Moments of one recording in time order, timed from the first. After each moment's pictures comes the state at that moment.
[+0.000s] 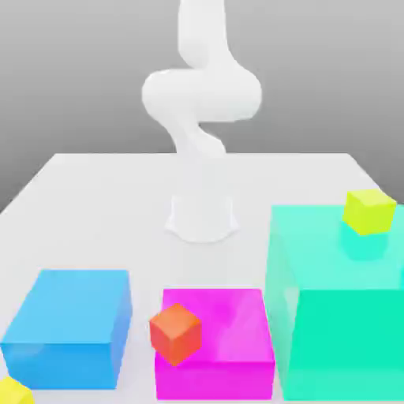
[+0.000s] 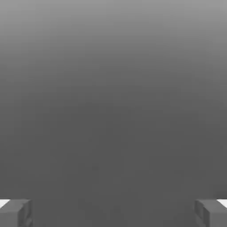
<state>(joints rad) -0.01 -0.71 -0.02 -2.29 0.00 2.32 0.80</state>
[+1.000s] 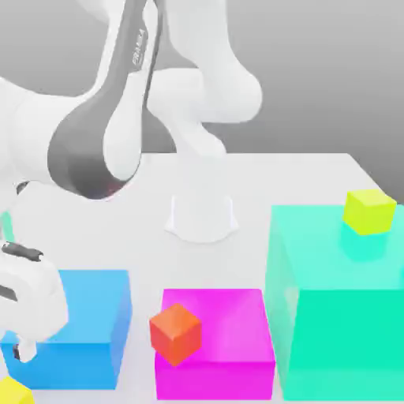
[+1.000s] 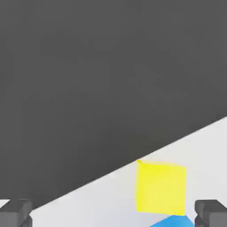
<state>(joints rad) -0.24 0.39 -0.21 -2.11 0.16 2.54 0.72</state>
